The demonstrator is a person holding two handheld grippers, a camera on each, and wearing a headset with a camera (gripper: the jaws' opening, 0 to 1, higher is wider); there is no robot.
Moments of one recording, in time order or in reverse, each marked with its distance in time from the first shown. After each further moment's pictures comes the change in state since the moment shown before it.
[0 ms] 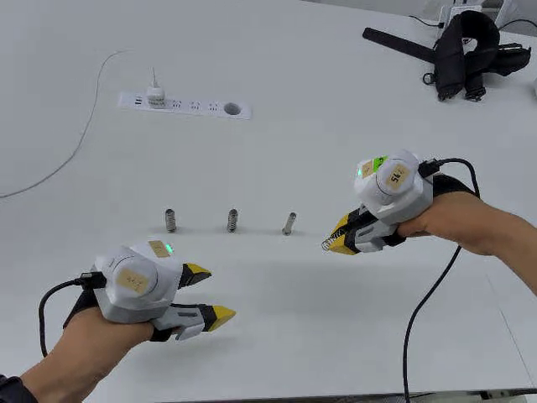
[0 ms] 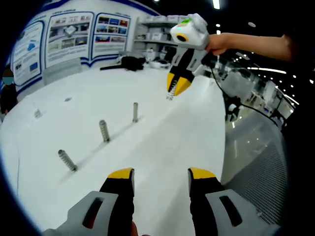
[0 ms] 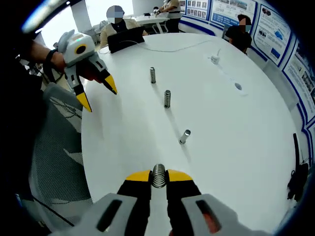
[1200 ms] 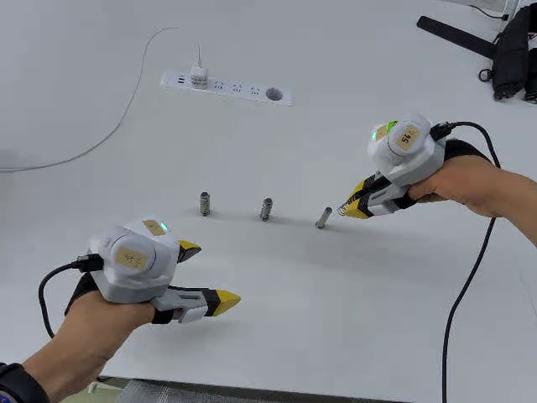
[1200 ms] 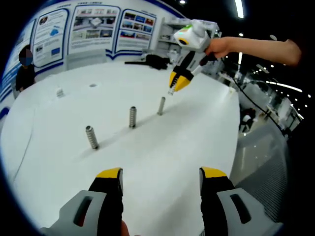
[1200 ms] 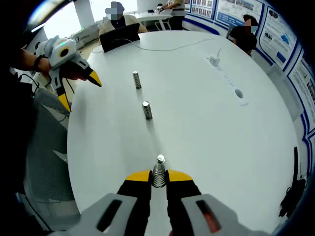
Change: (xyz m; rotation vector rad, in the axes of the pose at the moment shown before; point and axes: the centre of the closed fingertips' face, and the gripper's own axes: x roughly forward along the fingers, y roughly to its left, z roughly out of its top) left arm -0.028 0.031 -0.018 -0.147 -0.010 0.125; right arm 0.024 -0.039 0.042 -0.049 0.026 0.014
